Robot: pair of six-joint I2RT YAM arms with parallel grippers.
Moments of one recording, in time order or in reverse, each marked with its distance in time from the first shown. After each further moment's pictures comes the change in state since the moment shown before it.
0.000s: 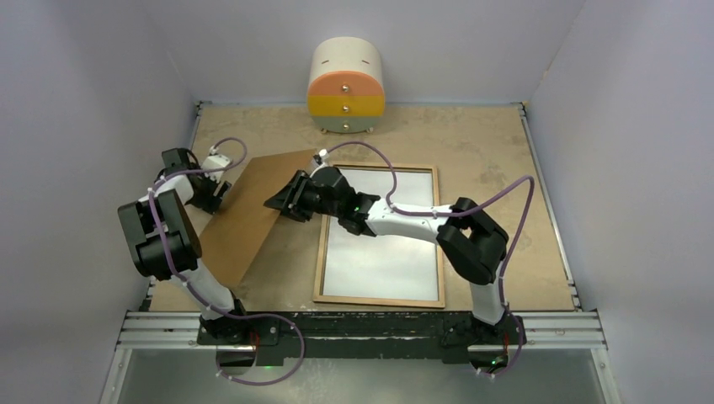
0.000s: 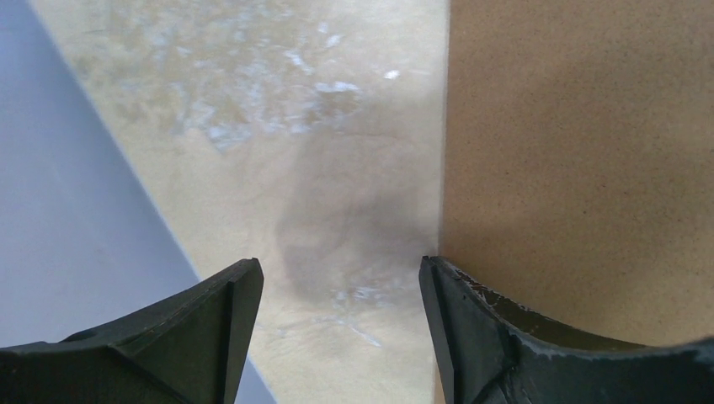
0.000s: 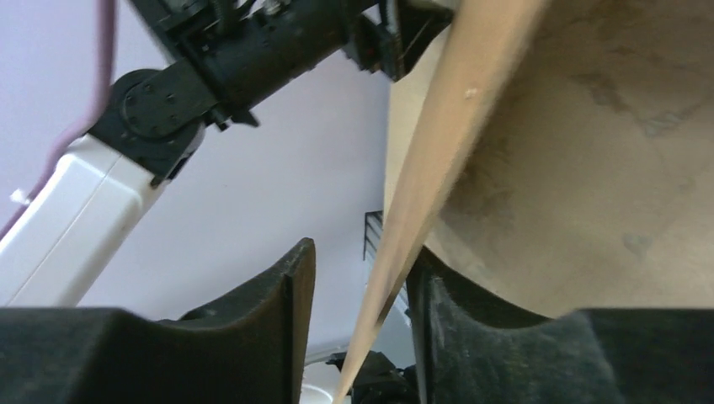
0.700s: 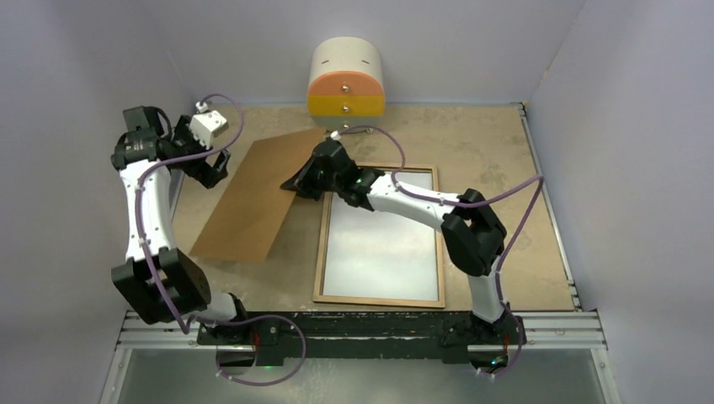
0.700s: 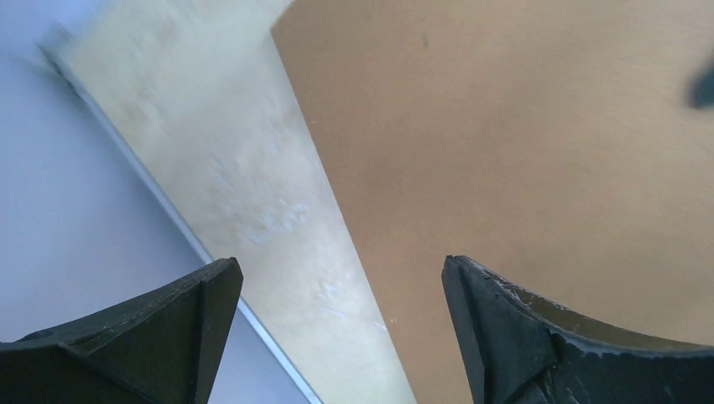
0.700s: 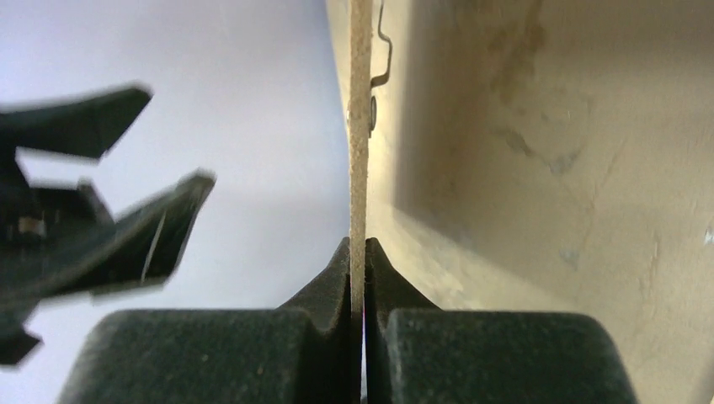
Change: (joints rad) left arm -0.029 -0.287 0.384 -0.621 0.397 0.066; right arm -0.081 0.031 0.201 -0.396 0.041 0.034
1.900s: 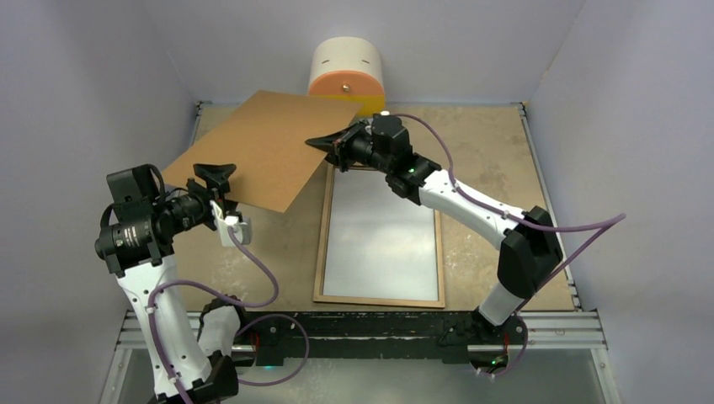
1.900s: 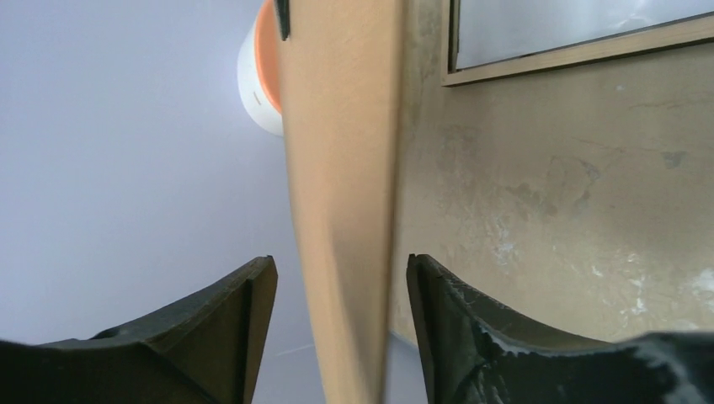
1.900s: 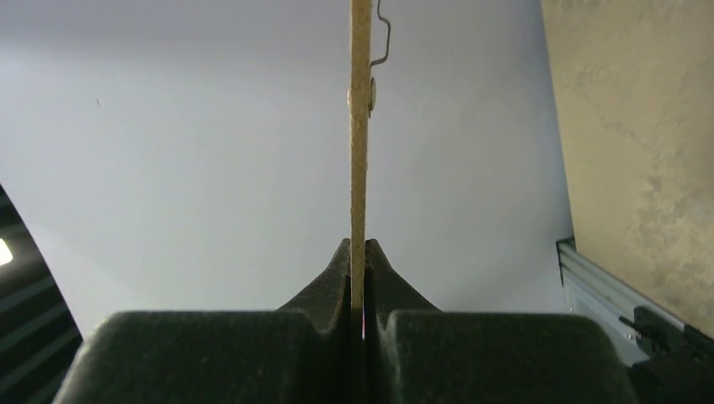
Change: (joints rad) left arm 0.000 -0.583 -0.018 -0.405 0.464 1.015; right arm -0.183 -0.333 -0.171 0.171 -0.119 0.360
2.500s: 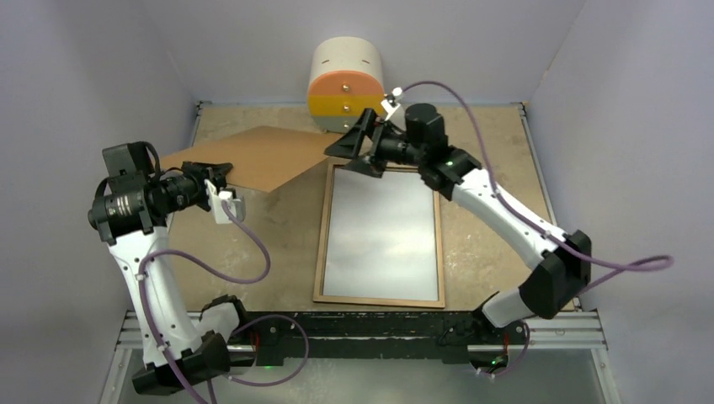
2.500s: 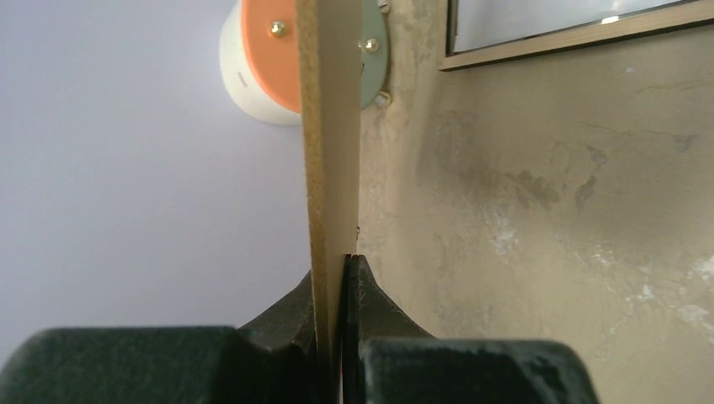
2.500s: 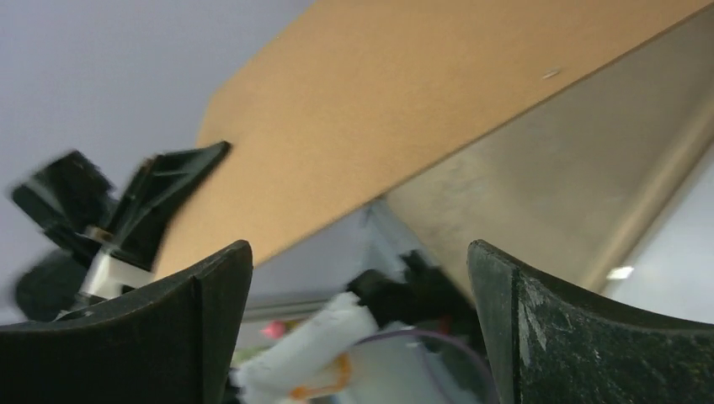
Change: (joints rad) left arm 0.000 0.098 0.056 0.056 -0.029 -0.019; right arm -0.066 -0.132 0.005 -0.226 -0.269 -0.543
